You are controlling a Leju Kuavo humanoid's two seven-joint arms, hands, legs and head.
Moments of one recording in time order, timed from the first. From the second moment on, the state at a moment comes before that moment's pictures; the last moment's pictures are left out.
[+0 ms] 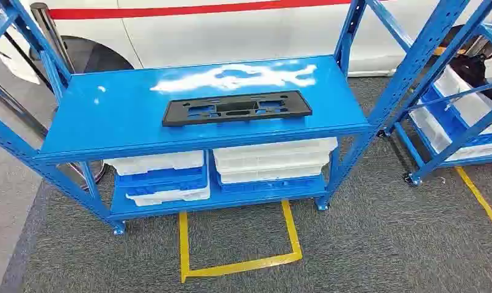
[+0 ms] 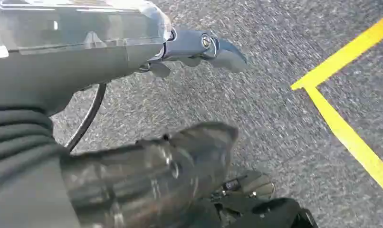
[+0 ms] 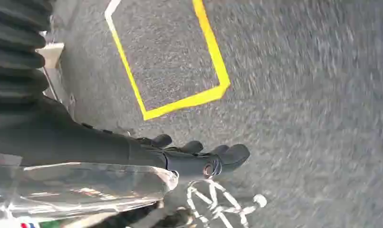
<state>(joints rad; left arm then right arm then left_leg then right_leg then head) -0.03 -0.20 0.93 -0.26 -1.16 0.26 -0.31 -0.02 0.15 -0.85 -0.28 0.85 -0.45 0.17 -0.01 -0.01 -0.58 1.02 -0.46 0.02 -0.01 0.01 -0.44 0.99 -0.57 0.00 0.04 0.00</state>
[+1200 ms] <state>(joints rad) -0.05 -0.22 1.08 -0.23 -1.28 0.20 -0.41 0.09 0.23 -0.64 -1.09 0.71 -0.63 -0.46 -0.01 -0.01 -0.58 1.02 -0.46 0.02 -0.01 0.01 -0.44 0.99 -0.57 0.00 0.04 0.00</state>
